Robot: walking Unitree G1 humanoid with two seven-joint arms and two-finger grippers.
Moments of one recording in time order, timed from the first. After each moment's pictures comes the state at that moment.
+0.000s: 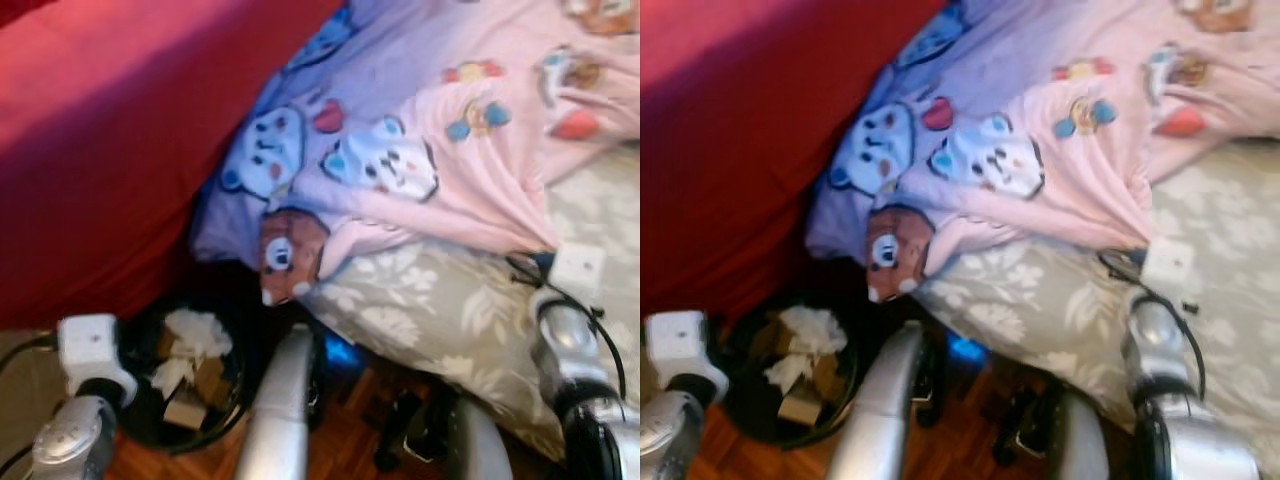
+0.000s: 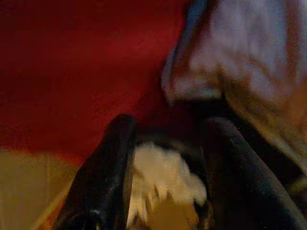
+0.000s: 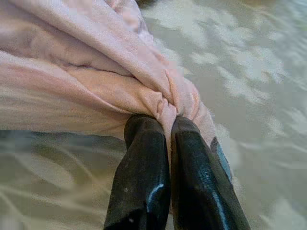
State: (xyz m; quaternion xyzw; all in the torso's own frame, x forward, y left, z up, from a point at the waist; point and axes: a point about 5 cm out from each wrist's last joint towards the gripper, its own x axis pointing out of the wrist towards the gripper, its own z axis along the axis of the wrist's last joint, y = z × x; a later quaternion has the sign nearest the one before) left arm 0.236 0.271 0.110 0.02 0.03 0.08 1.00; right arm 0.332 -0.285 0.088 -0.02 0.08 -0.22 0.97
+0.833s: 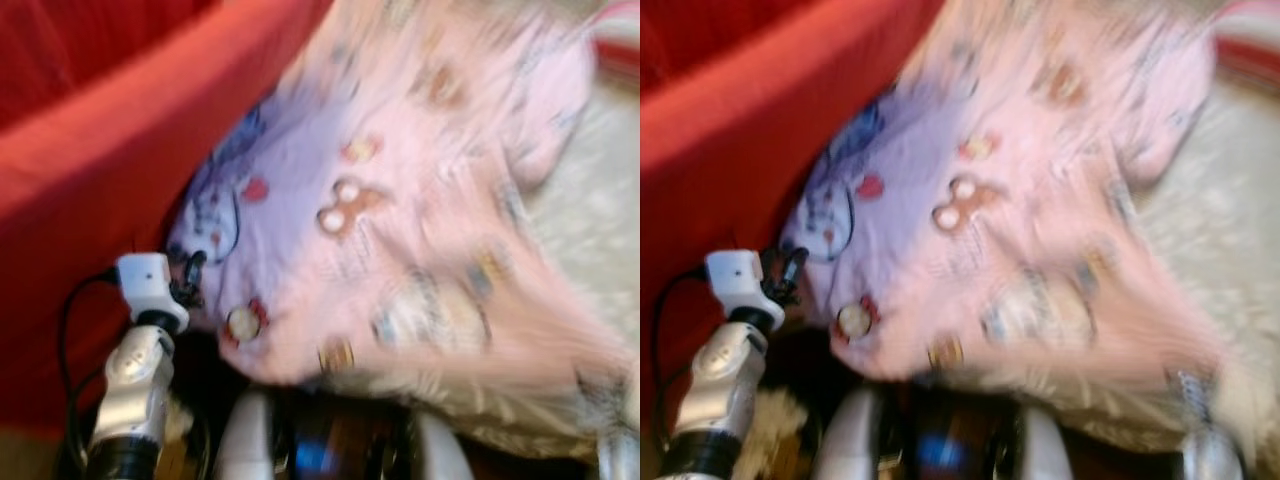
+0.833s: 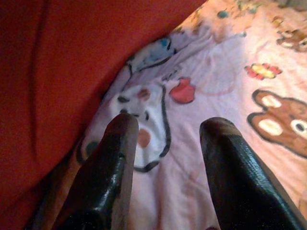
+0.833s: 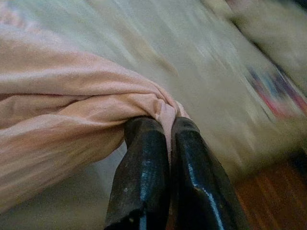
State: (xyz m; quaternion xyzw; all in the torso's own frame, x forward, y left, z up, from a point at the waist) left arm 0.312 0.226 0.117 -0.01 -0.06 0.02 1.00; right arm 0.175 -0.335 -0.011 -0.03 0.18 -0.41 0.89
